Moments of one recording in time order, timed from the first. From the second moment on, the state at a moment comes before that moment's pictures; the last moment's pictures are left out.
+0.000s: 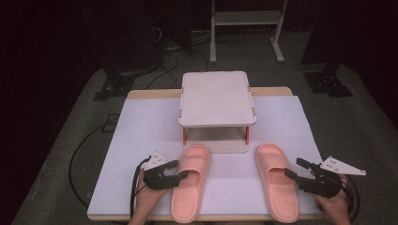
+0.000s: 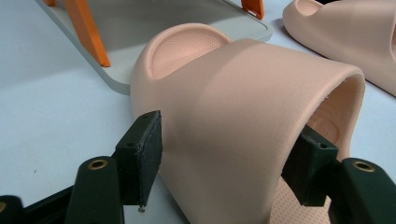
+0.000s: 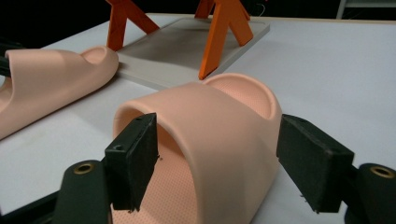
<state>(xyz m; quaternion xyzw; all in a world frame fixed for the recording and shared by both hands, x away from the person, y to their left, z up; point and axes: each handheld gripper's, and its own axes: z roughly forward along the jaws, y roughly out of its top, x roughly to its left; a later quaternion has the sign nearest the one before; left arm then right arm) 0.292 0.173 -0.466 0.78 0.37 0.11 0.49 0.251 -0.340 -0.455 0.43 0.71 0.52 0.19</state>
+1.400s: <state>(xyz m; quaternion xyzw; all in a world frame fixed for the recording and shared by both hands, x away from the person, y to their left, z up) 0.286 0.171 -0.466 0.78 0.37 0.13 0.50 0.258 -0.320 -0.472 0.46 0.74 0.43 0.24</state>
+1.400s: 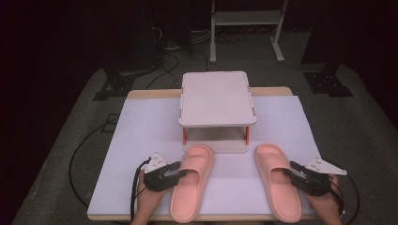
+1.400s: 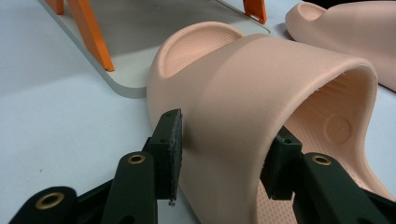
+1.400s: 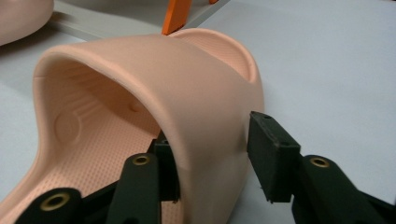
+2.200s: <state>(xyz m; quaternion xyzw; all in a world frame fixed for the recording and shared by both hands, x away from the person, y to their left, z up) 0.284 0.175 -0.463 0.76 0.37 0.12 0.52 0.258 -0.314 -0.467 0.46 0.74 0.43 0.23</state>
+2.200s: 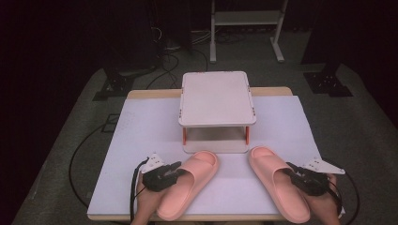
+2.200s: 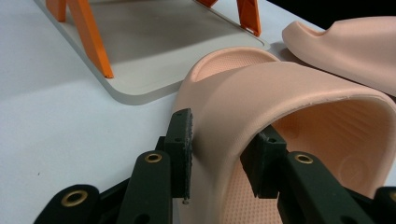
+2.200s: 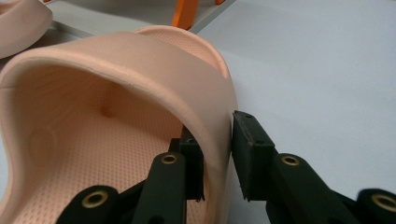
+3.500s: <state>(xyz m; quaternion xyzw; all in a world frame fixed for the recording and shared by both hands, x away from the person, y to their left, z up) 0.276 0.192 -0.450 0.73 0.38 0.12 0.55 0.251 -0.303 -0.452 0.44 0.73 0.48 0.21</state>
